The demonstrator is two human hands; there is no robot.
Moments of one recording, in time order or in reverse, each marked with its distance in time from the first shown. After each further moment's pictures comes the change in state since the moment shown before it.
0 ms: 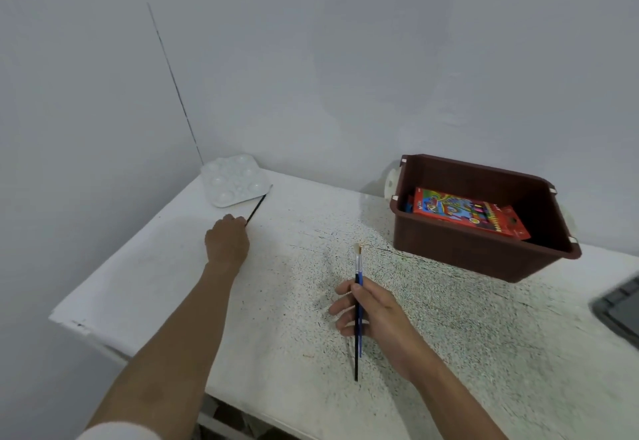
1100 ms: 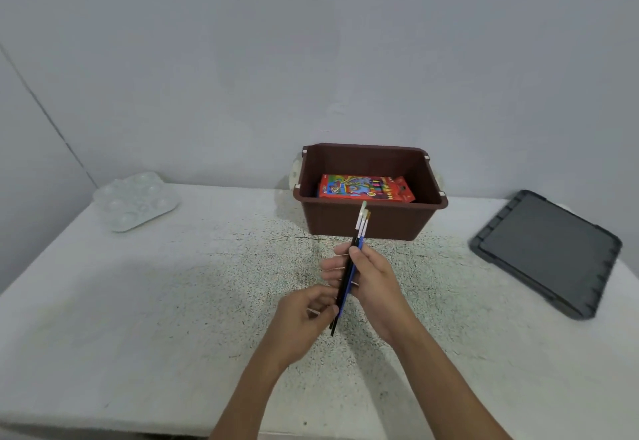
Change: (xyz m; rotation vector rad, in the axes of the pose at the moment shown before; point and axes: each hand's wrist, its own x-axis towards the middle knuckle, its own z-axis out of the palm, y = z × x) left_hand -0.215 0.177 -0.040 -1.122 -0.632 0.444; right_hand -0.054 -0.014 -0.071 0.222 0.391 -0.225
